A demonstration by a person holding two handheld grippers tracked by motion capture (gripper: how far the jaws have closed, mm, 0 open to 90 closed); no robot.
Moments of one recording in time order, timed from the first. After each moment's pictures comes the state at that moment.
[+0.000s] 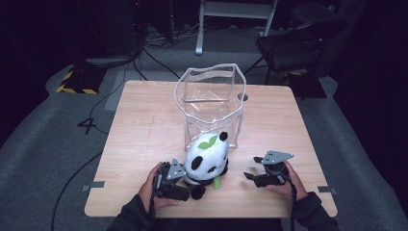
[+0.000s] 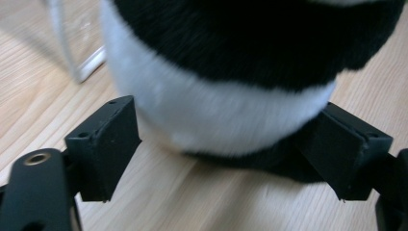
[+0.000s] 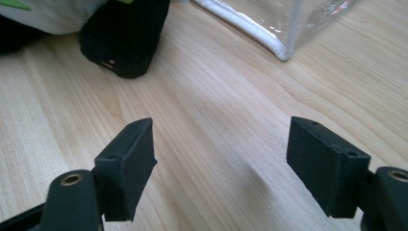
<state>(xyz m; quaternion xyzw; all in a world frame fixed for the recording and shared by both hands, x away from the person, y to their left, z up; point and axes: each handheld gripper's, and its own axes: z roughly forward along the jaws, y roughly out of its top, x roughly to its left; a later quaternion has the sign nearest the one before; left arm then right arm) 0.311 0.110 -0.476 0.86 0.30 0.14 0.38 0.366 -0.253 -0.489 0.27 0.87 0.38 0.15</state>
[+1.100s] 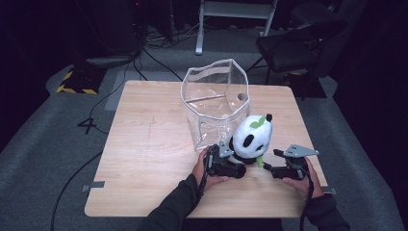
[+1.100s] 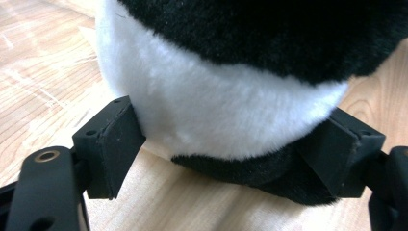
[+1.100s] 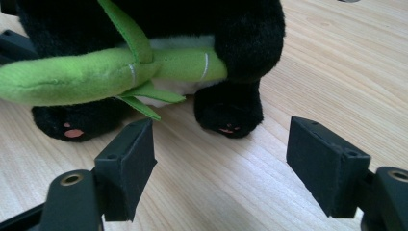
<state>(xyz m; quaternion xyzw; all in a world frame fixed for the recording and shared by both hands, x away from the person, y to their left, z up) 0.379 -0.024 -0.491 0.83 0.31 0.13 0.43 0.373 -0.308 -0.474 0.34 0.82 0.41 0.20</state>
